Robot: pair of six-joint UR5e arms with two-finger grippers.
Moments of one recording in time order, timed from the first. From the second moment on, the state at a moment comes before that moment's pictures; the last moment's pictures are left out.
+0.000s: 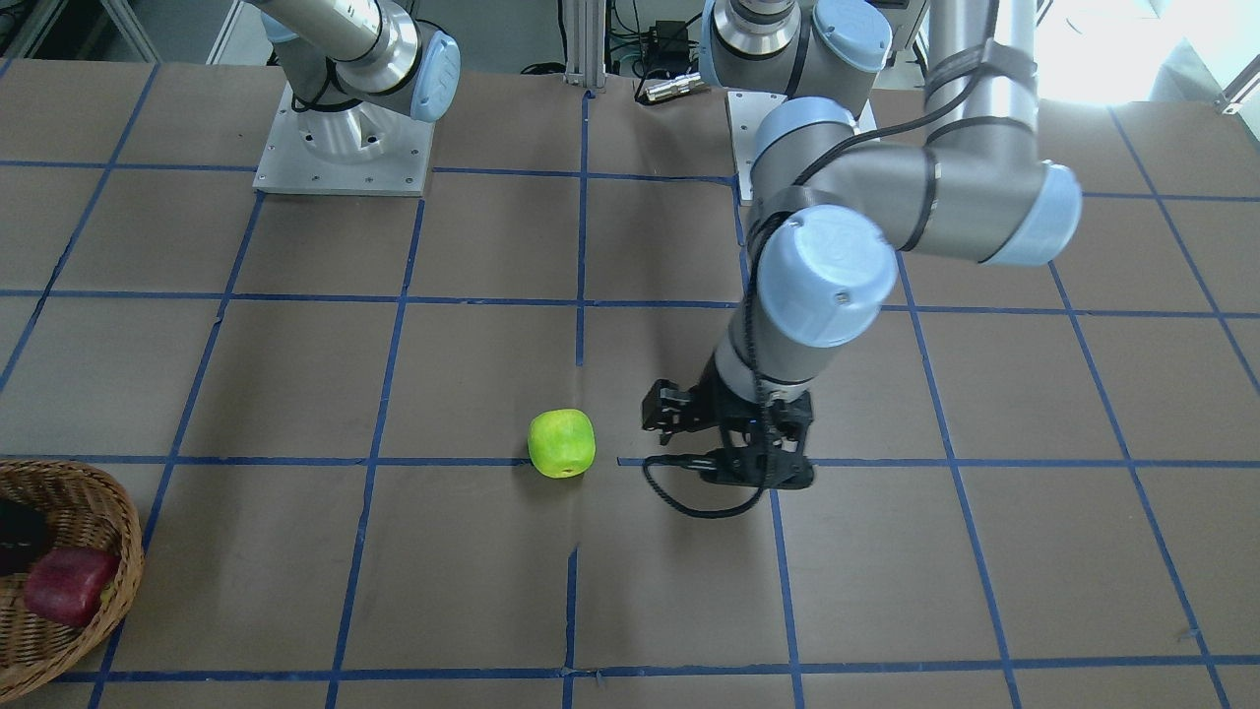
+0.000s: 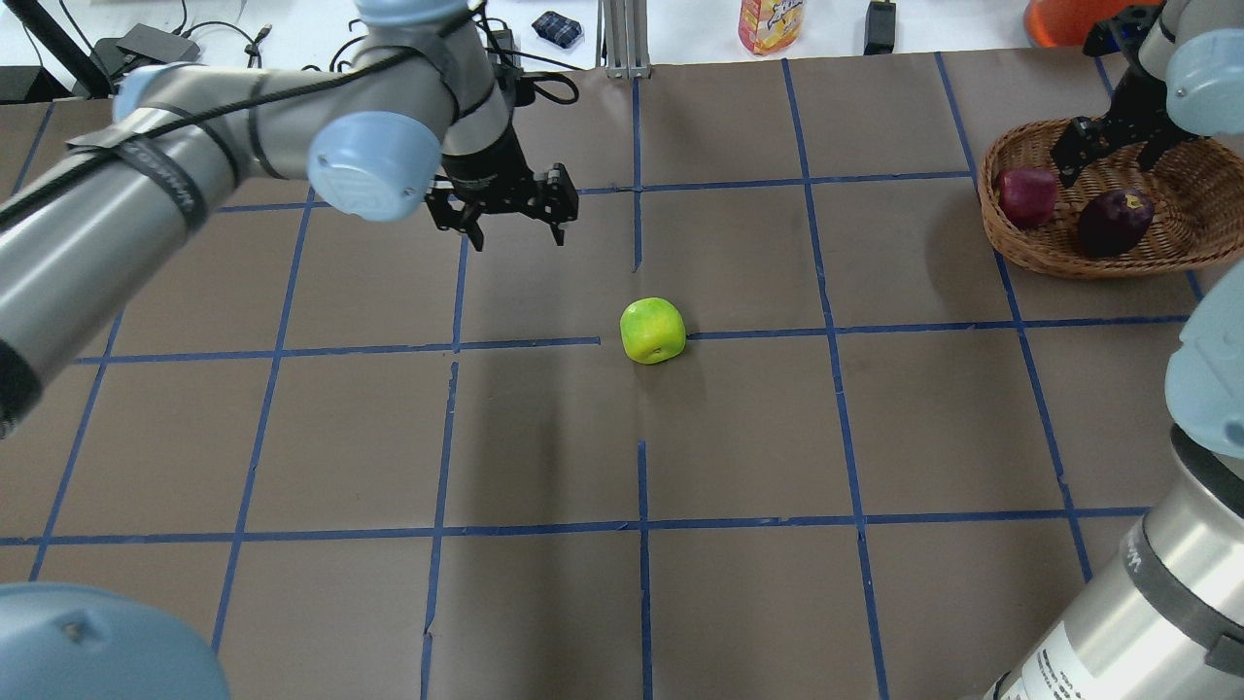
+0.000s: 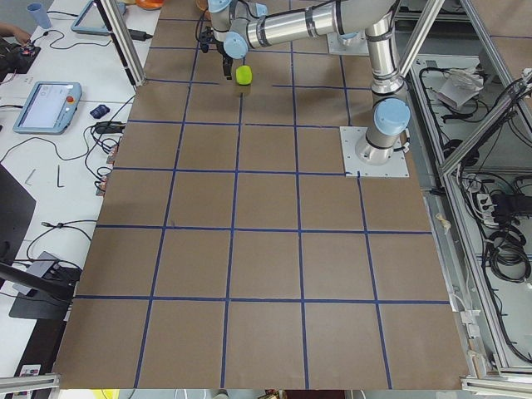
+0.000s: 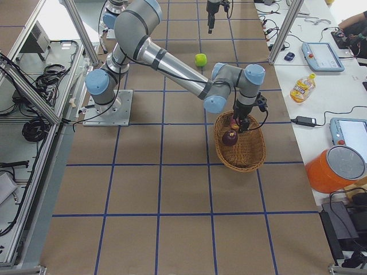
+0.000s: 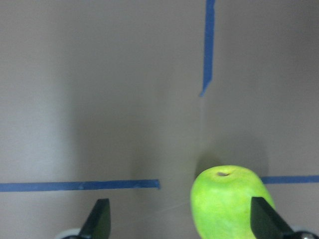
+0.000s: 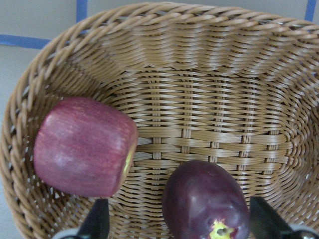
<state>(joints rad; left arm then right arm) -1.67 -1.93 -1.49 -1.33 1.48 -0.04 1.19 -1.01 1.36 -1.97 -1.69 -0.52</state>
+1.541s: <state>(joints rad) -1.54 -1.70 -1.48 -1.54 1.57 0.12 1.92 -1.13 1.68 -2.23 -1.58 0.47</state>
